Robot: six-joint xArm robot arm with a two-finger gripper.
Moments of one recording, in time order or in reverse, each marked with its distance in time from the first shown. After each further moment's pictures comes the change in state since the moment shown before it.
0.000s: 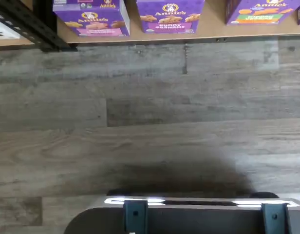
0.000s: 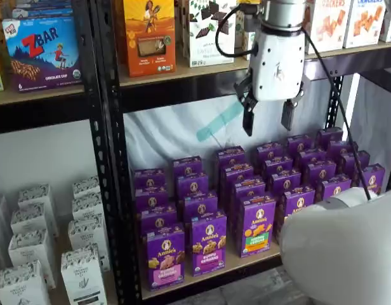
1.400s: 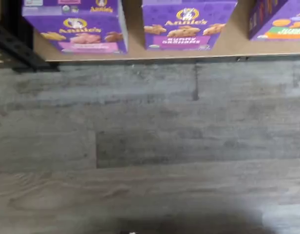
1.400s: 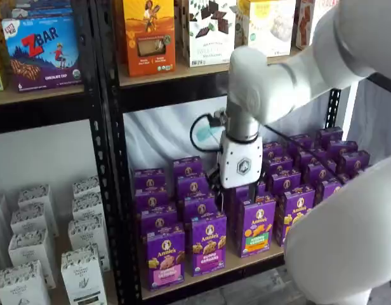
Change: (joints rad) arm 0.144 0.325 0.373 -0.097 -0.756 0.180
